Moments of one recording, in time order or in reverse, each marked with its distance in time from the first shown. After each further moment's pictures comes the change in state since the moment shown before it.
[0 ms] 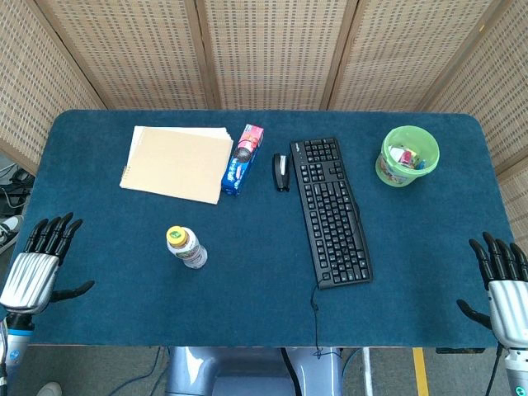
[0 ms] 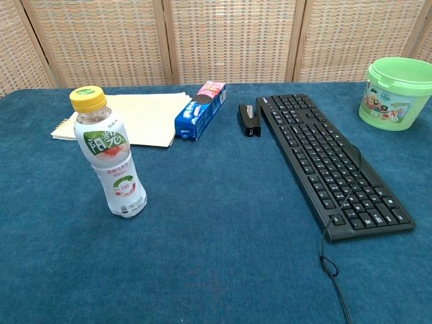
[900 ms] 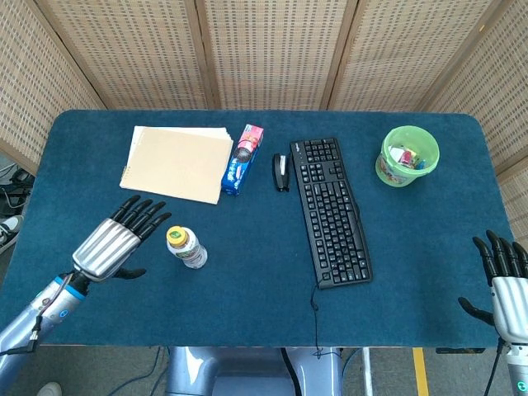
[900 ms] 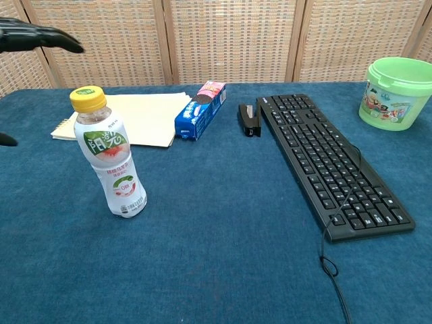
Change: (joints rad) left arm -0.346 0.163 -0.110 -0.179 0.048 -0.461 0.153; right arm 0.011 0.003 0.012 0.005 0.049 -0.039 0.036
